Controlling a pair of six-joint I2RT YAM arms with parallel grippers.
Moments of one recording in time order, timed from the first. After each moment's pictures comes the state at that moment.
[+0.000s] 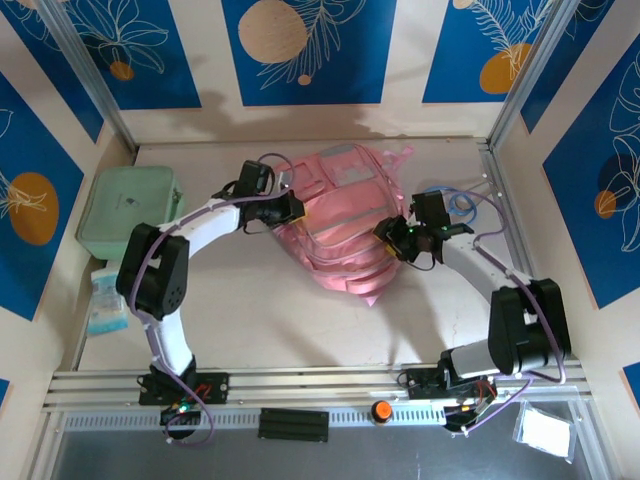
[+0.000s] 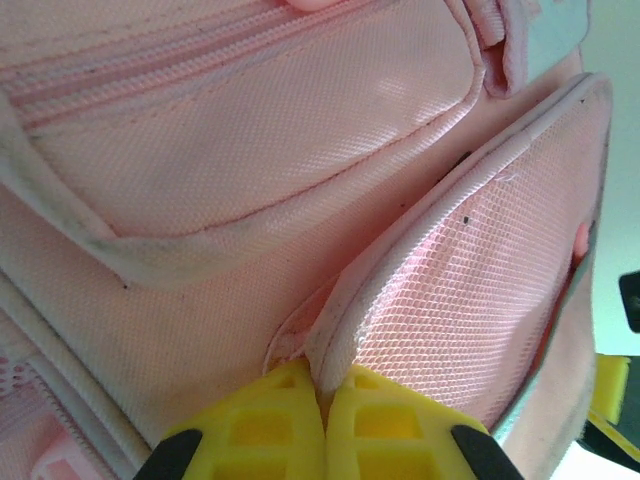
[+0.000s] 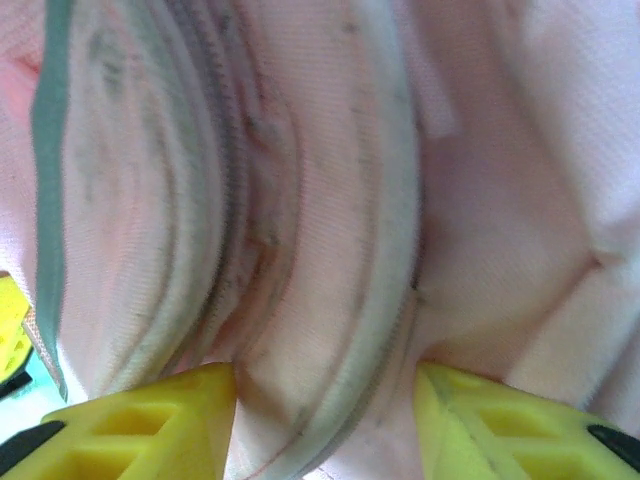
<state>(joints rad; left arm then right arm) -0.41 1.84 1.27 -0.22 0.56 -0.69 0.22 1.42 0.86 -0.39 -0.40 0.91</state>
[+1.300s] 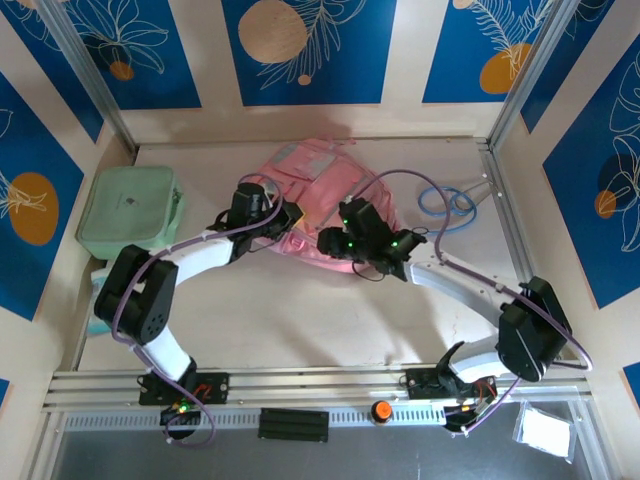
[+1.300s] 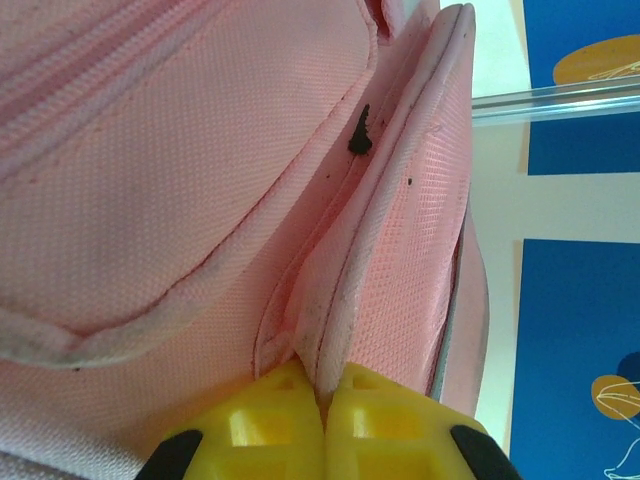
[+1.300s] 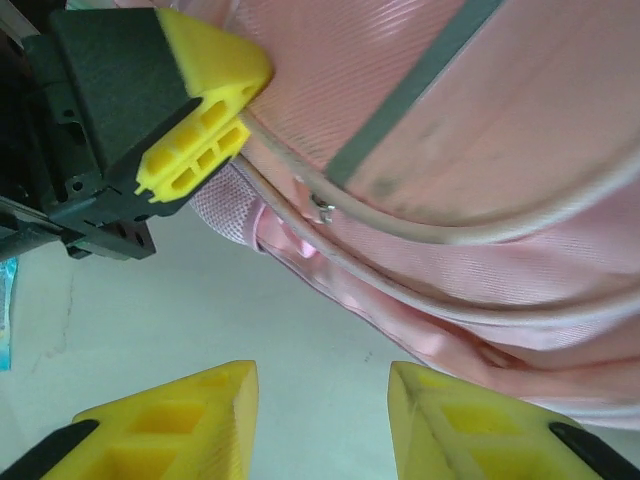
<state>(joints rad) -0.48 1.67 0.95 0.23 0.38 -1.16 0.75 1.41 1.00 -0.36 0.01 0.75</state>
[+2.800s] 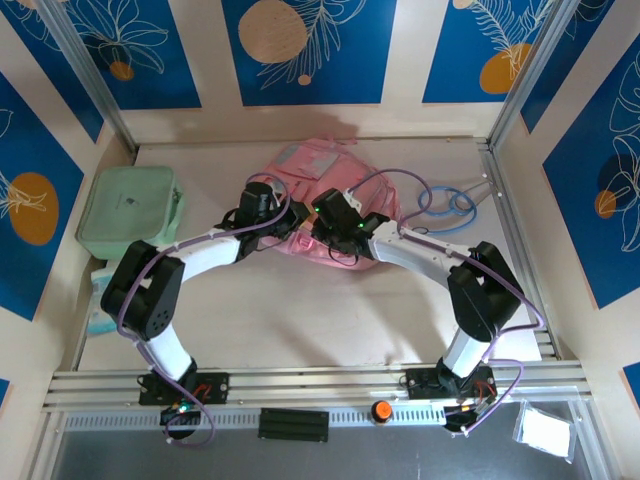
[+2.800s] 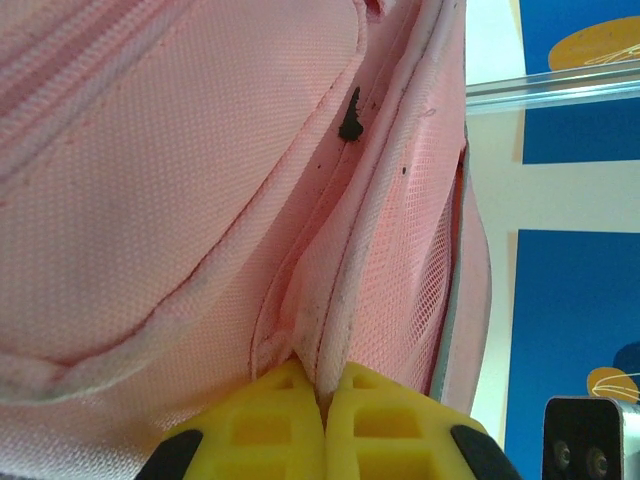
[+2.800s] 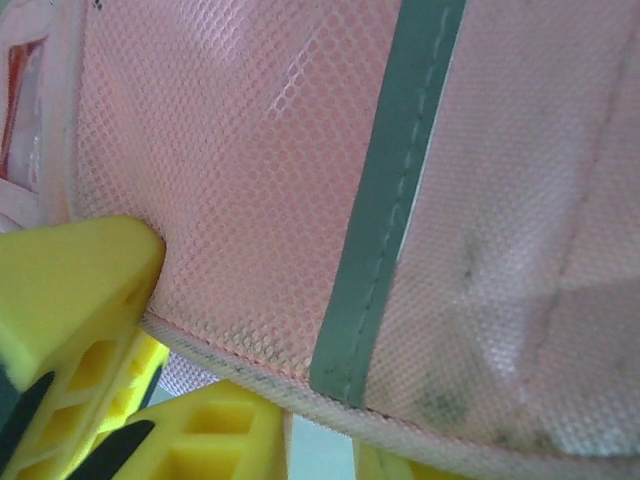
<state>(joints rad) -0.51 1.71 0.98 0.25 0.37 -1.17 0.75 1.69 1.21 -0.41 0.19 1.13</state>
